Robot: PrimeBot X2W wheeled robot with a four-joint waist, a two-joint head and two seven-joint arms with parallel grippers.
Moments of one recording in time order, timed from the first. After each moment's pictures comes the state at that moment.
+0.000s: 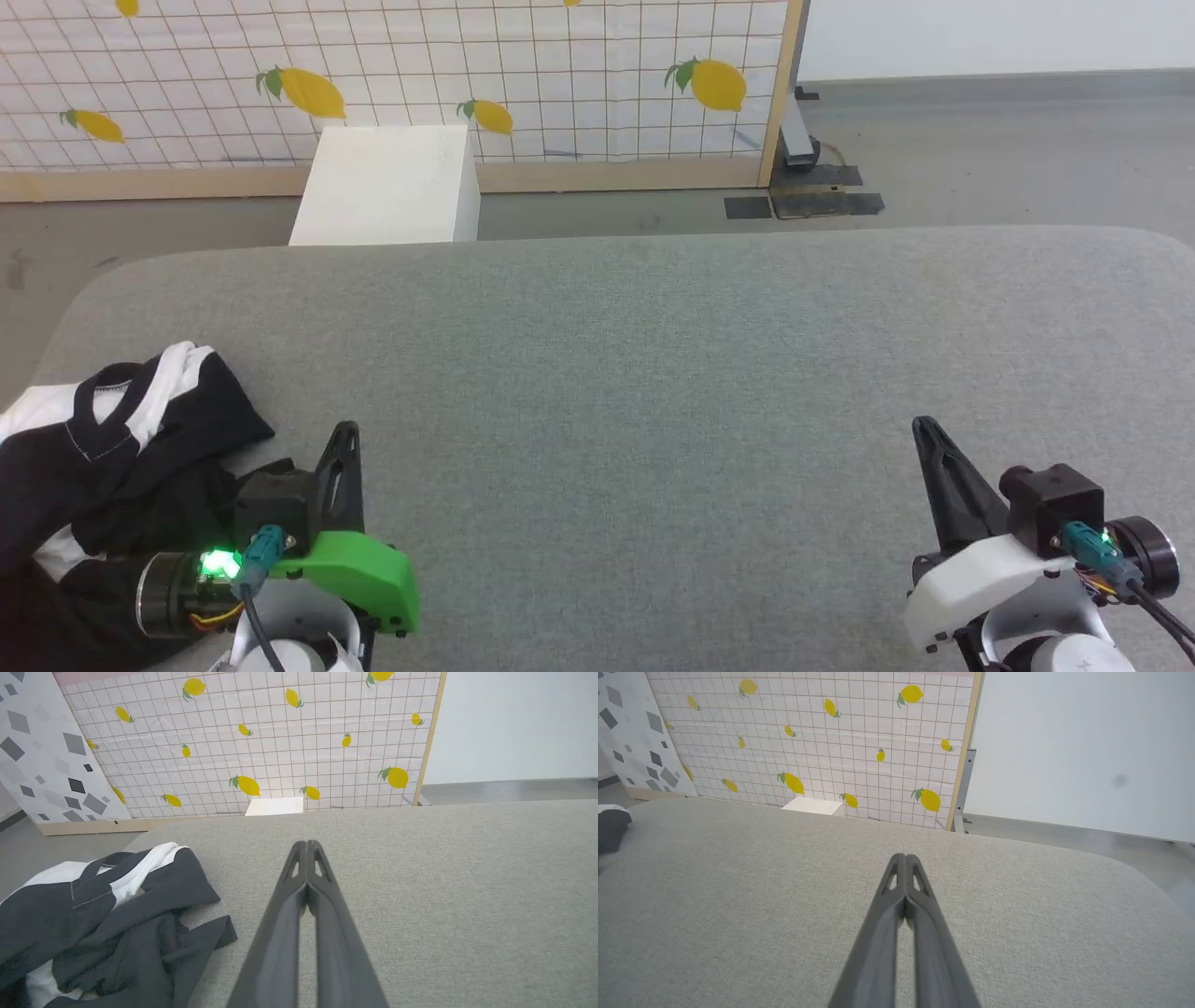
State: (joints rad) left arm -0.01 0.05 0.00 0.00 -0.01 -0.01 0.00; right arm 0.02 -0.05 0.00 0.01 0.01 0.13 0.00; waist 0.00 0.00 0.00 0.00
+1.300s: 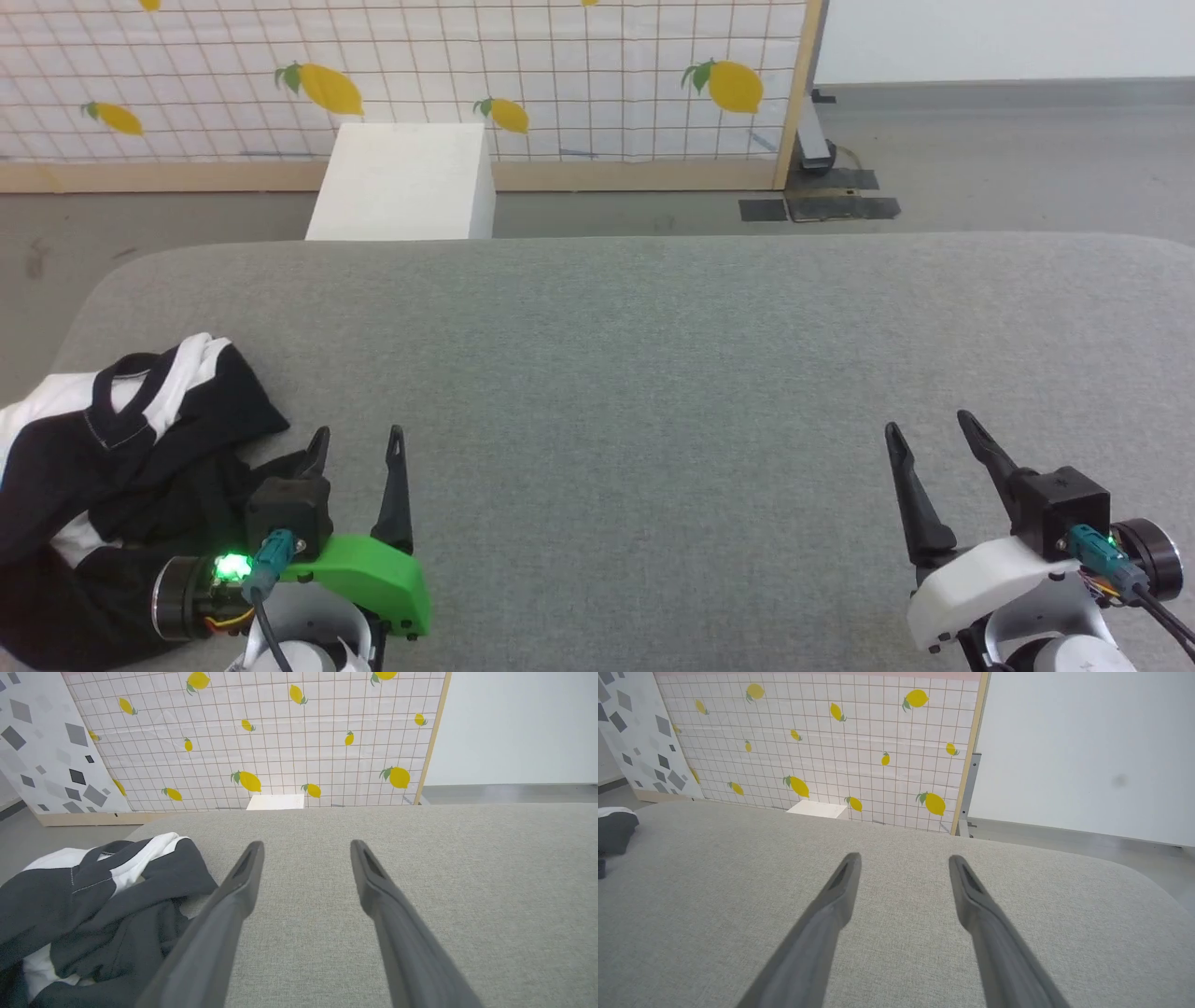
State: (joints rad) left arm -0.02 0.06 -0.02 0.04 -0.03 0.00 -0.03; right arm 0.02 -0.05 -0.01 0.01 0.01 0.13 -0.02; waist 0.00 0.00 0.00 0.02
